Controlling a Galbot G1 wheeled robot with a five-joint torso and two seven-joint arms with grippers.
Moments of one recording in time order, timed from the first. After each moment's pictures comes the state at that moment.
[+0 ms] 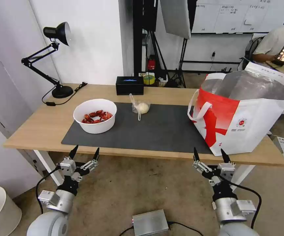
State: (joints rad) left arm 1.59 -1.33 -0.65 -2.03 -0.38 -0.15 0.20; right arm -1.65 1.27 0.48 2.22 0.25 0.07 0.21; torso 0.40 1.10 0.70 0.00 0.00
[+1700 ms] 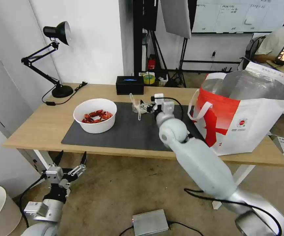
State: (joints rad) left arm 1.65 -1.41 -0.76 -2.06 -0.33 -0.17 0.21; right arm -0.40 1.31 -0.17 1.51 0.76 -0.51 0.51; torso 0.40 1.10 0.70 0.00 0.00
